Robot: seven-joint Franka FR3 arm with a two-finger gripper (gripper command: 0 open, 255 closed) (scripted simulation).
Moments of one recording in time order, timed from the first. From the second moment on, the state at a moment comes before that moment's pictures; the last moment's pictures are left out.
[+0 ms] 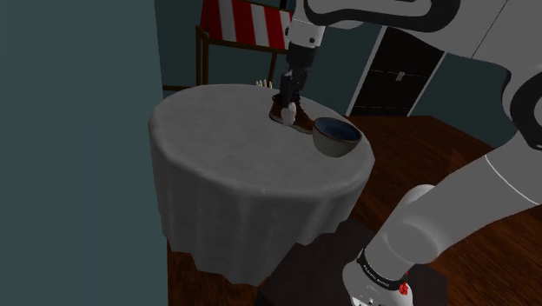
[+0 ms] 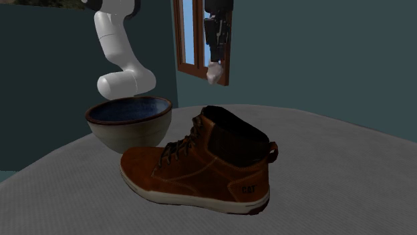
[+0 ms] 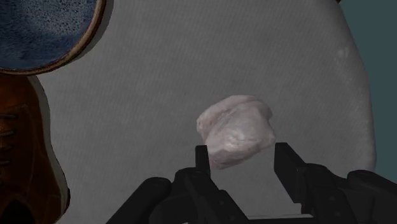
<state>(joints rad) -0.12 -0.32 0.05 -1.93 0.01 1.61 -0.19</state>
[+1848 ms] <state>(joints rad) -0.28 -0.48 -0.28 -2.17 -0.13 1.70 -0.63</state>
